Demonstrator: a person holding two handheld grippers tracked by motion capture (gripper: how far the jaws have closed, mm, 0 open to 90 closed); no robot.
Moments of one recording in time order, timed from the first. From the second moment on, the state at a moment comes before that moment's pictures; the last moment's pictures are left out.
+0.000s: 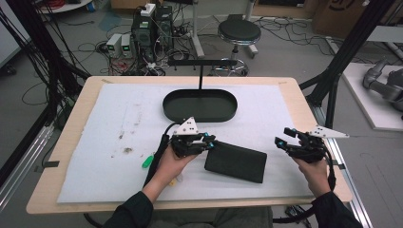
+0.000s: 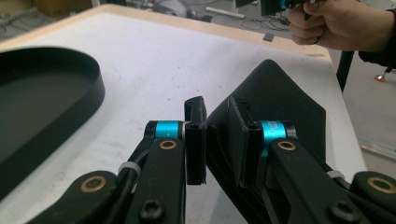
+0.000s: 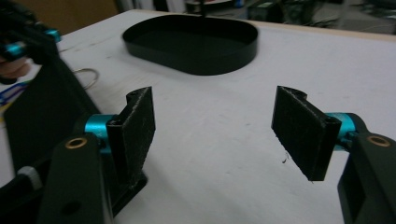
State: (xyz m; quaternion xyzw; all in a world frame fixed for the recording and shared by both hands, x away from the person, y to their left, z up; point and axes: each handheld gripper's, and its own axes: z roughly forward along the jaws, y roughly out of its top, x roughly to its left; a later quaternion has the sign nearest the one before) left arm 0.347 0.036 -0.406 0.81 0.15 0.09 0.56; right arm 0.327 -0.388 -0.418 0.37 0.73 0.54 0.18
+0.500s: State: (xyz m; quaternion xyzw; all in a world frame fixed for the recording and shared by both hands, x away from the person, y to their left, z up) left arm 0.336 0.048 -0.401 0.80 0.11 0.13 0.57; right arm 0.335 -0.353 -0.434 0.30 0.80 0.52 0.03
